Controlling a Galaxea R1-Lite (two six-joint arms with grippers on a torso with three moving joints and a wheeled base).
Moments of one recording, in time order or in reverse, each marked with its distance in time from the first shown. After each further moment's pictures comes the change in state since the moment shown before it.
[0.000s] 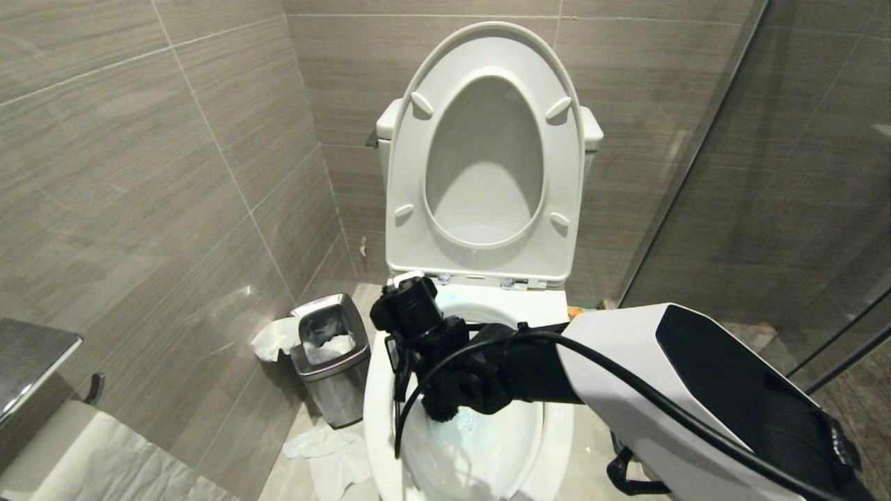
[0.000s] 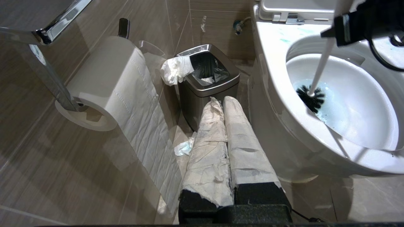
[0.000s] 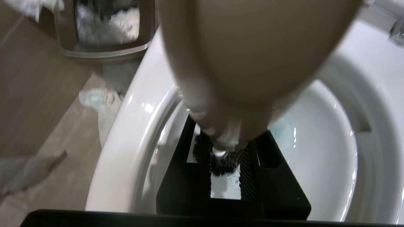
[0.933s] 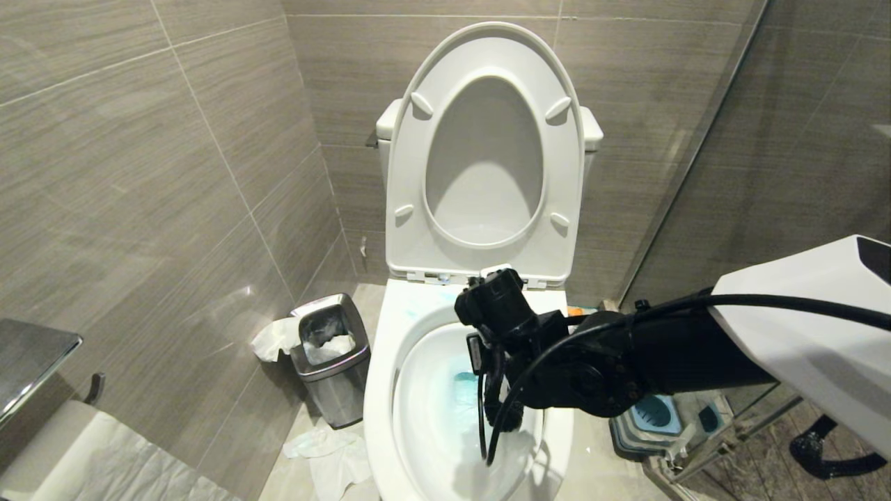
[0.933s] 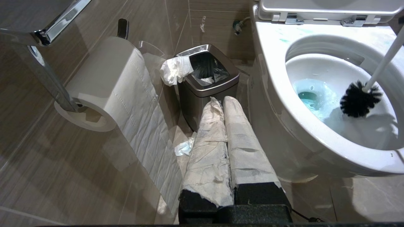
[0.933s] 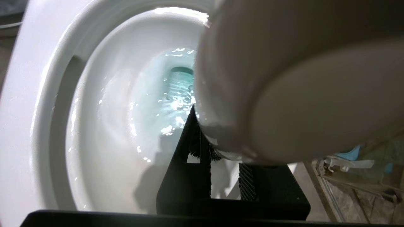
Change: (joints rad) left arm 0.000 0.000 0.000 0.000 0.000 0.000; right arm -0.097 -0.332 0.495 -0.056 -0.097 0.081
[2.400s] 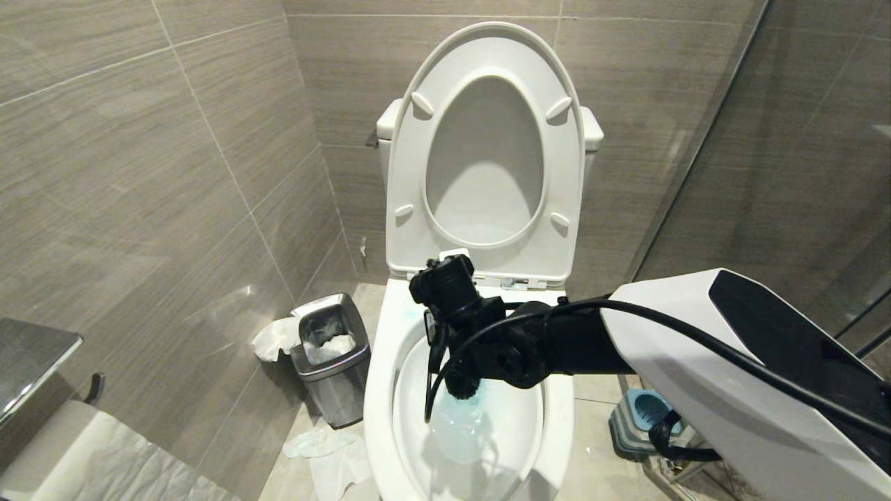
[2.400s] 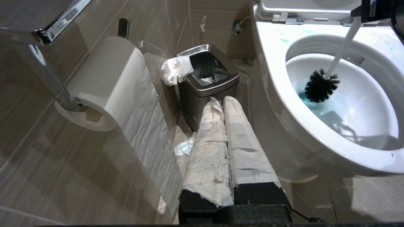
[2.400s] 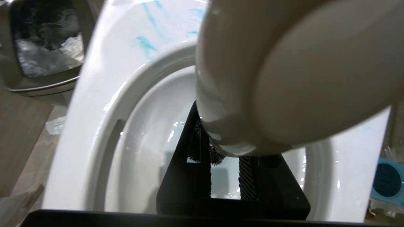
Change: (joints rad) left arm 0.000 0.000 0.000 0.000 0.000 0.000; right arm 0.006 0.243 -0.391 0.016 -0.011 -0.023
